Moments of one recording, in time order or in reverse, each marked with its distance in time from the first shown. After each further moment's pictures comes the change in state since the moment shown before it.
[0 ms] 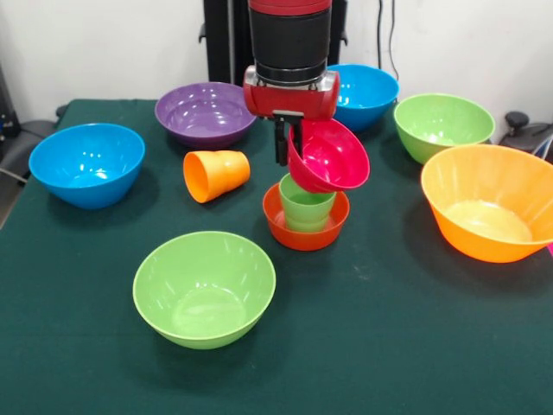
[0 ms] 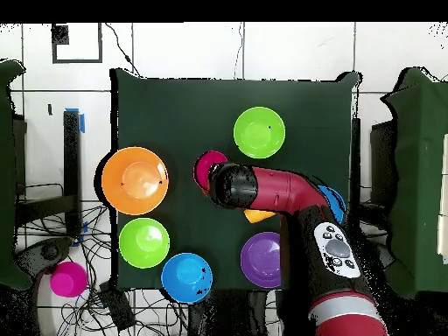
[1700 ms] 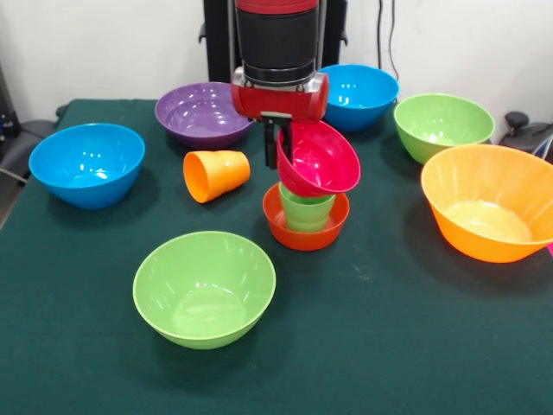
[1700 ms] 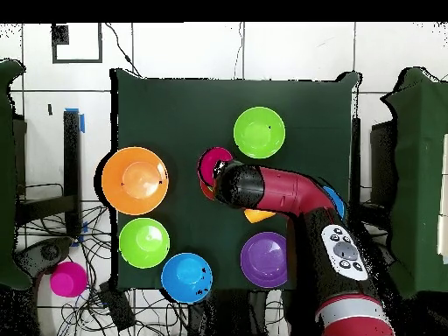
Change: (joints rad) arm -0.020 0.000 0.001 0.002 0.017 -0.031 0.000
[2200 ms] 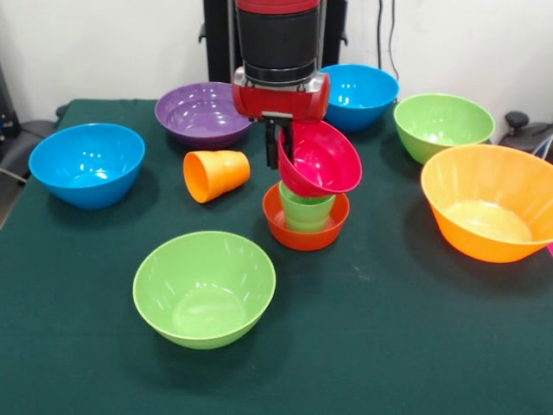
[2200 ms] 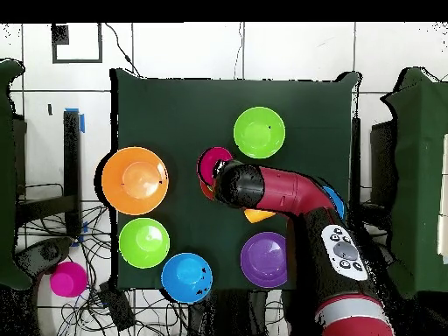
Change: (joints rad) arm 0.000 0.000 0.000 0.001 0.010 0.000 0.000
